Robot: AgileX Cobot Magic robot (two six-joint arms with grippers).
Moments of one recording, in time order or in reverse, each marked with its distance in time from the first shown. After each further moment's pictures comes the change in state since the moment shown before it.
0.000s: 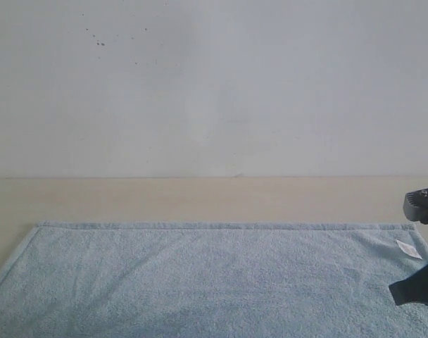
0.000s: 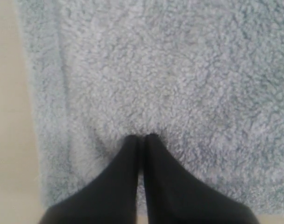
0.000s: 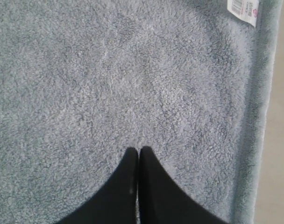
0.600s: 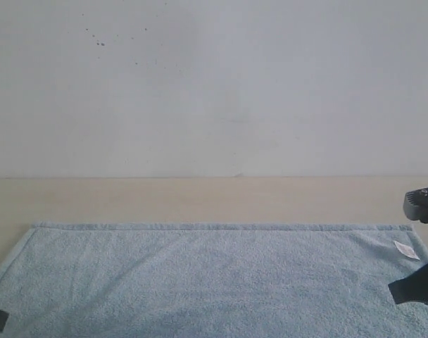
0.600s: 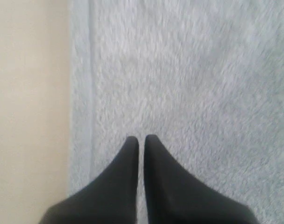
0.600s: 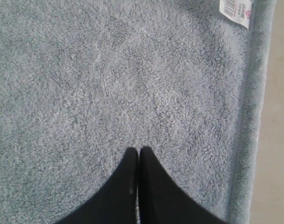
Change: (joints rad) left arm 0.000 -0.252 0.019 0.034 -0.143 -0.083; right arm 0.000 0.000 0.000 0.006 -0.002 0.000
